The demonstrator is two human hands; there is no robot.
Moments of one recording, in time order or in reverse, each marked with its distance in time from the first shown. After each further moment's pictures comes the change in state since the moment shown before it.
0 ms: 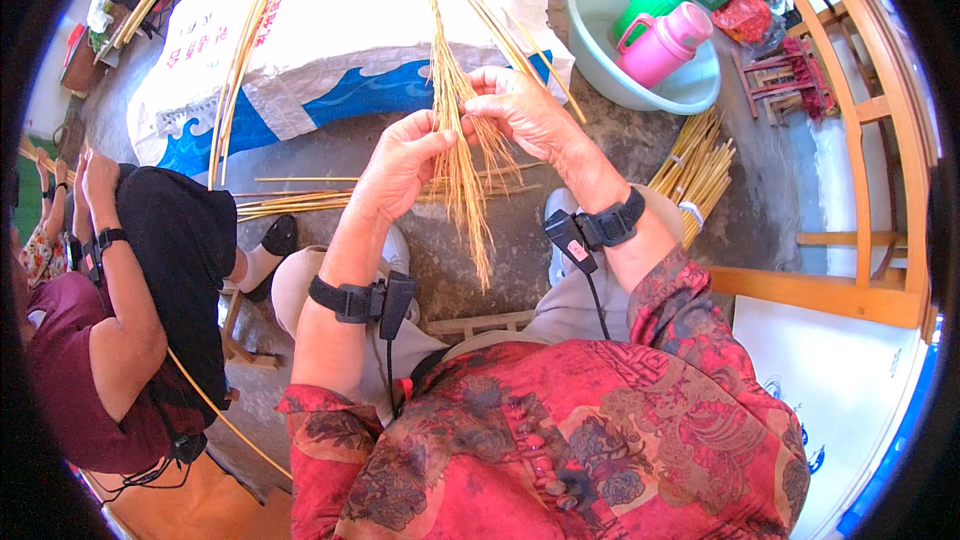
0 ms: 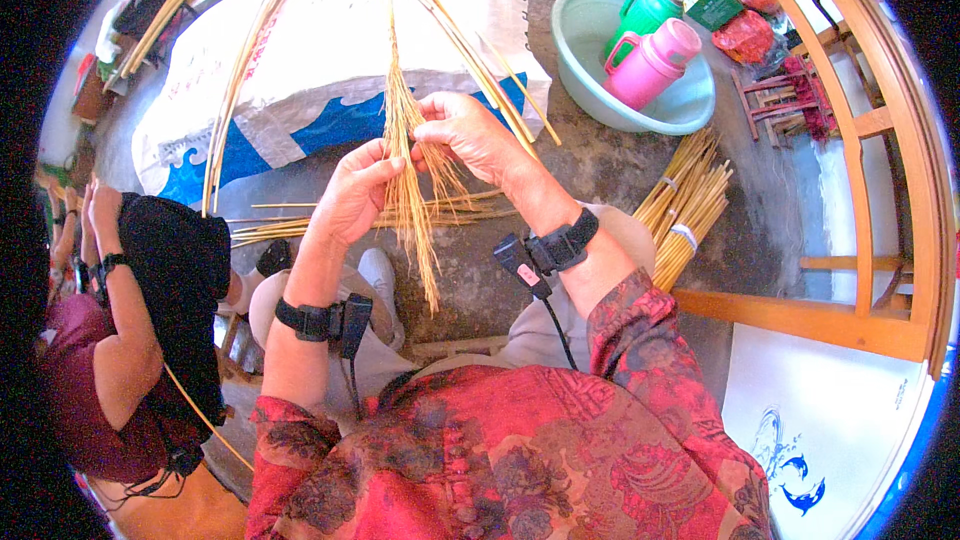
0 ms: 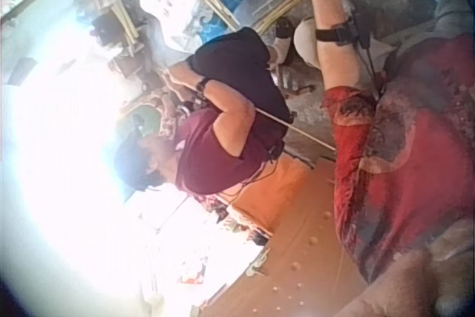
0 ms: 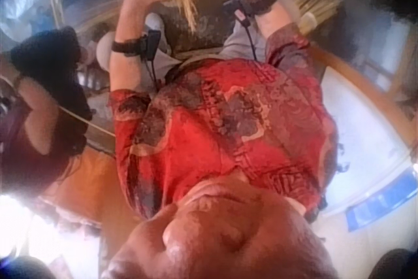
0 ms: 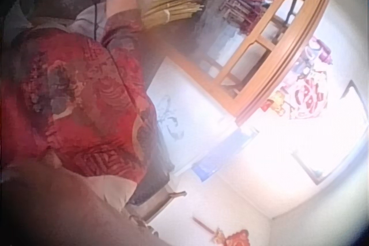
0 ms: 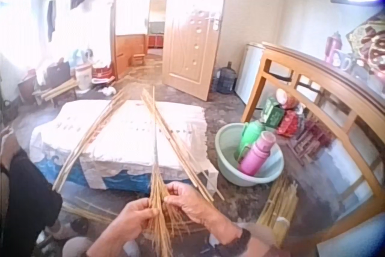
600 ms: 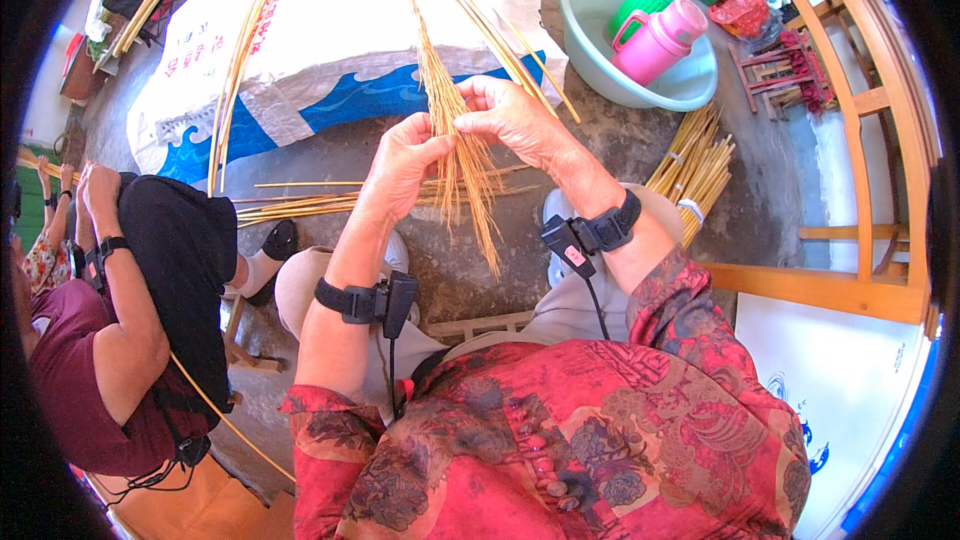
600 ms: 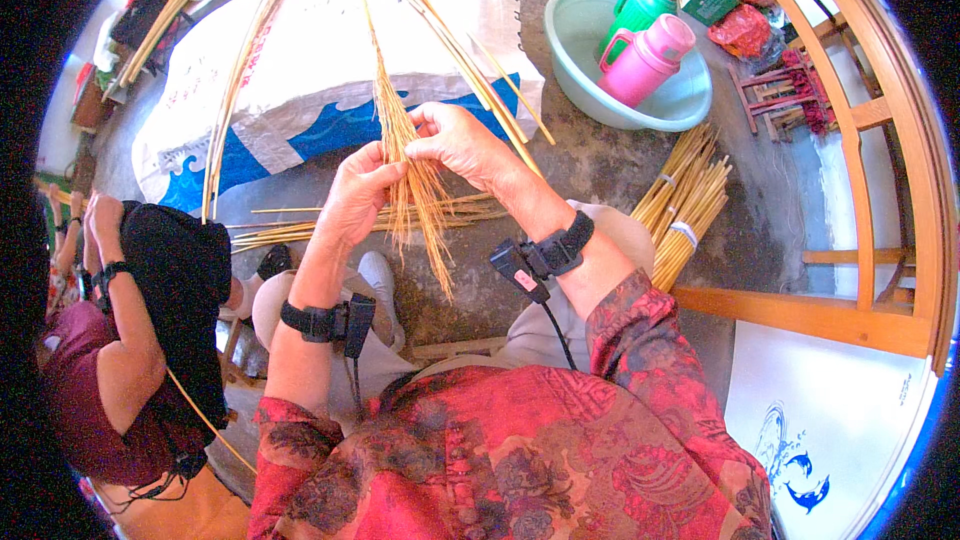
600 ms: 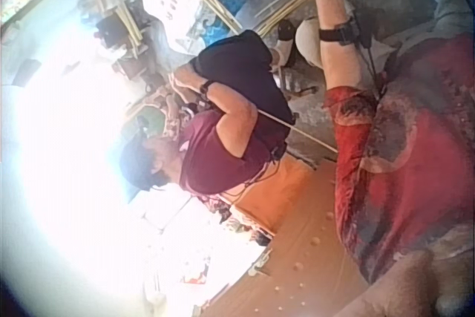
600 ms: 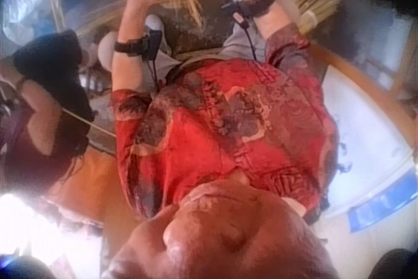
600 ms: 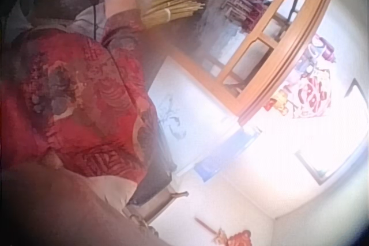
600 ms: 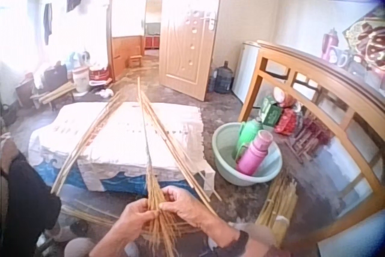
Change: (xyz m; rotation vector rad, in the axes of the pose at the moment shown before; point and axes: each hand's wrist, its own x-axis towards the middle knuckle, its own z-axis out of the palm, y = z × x) left_hand 0.006 -0.010 0.003 0.118 0.097 0.042; right_hand -0.001 0.010 -0.002 -0.122 0.011 -0.009
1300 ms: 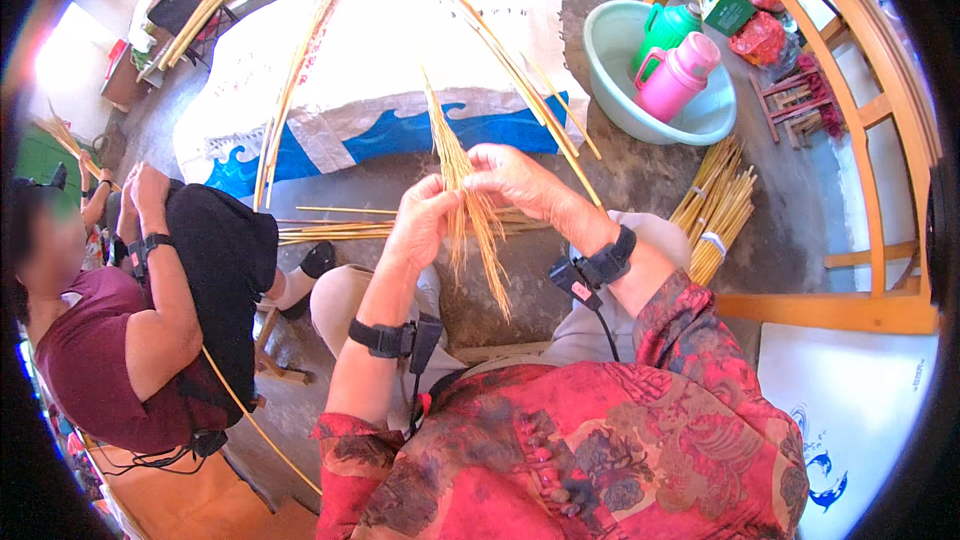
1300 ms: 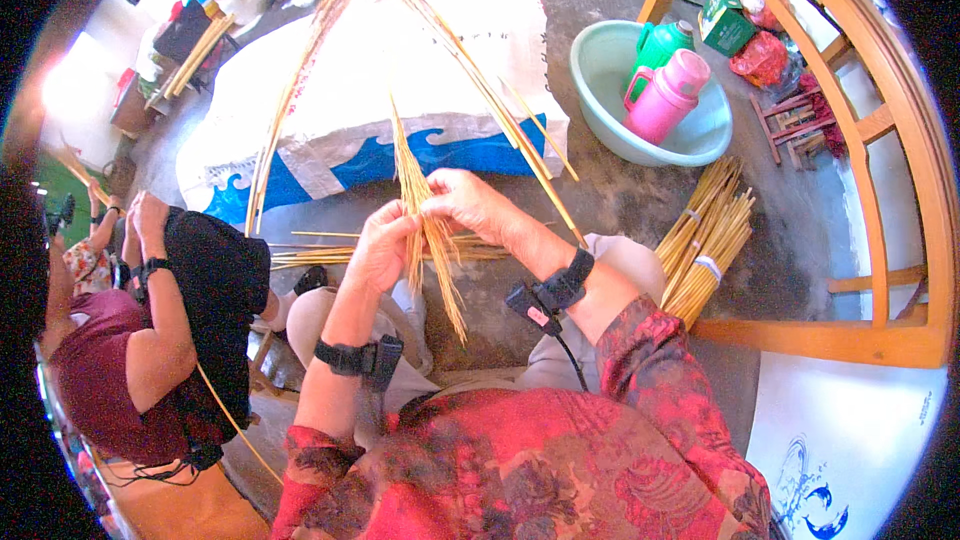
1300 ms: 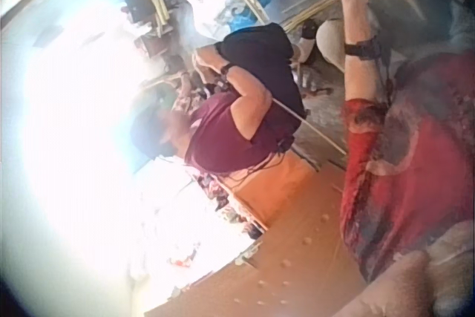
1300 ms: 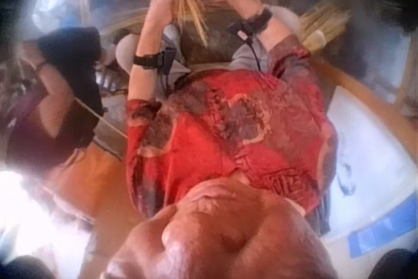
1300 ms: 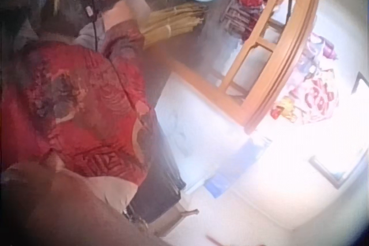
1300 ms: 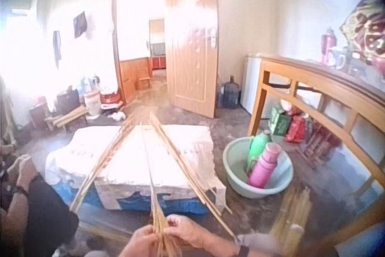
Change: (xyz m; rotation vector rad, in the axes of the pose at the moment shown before) left_hand -0.028 -0.012 -0.013 -0.142 0.069 -0.017; right_hand -0.009 0.009 0.021 0.030 -0.159 0.156
